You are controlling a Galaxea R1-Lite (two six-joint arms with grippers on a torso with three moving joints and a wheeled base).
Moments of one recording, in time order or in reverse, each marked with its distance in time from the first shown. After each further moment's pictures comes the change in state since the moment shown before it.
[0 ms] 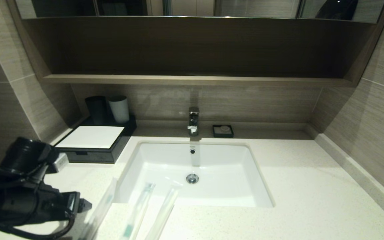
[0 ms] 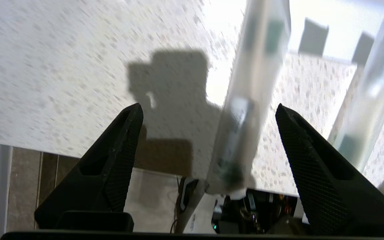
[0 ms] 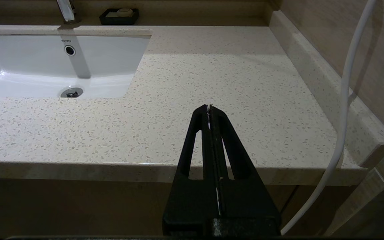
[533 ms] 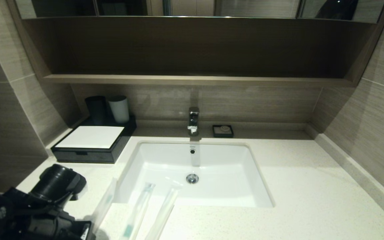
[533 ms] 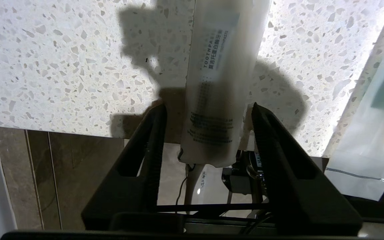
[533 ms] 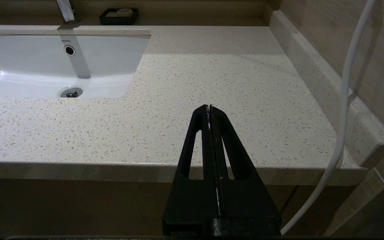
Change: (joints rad) left arm -0.165 0.088 0.137 -0.017 -0.002 -0.074; right arm 0.000 0.000 0.000 0.000 0.000 0.000
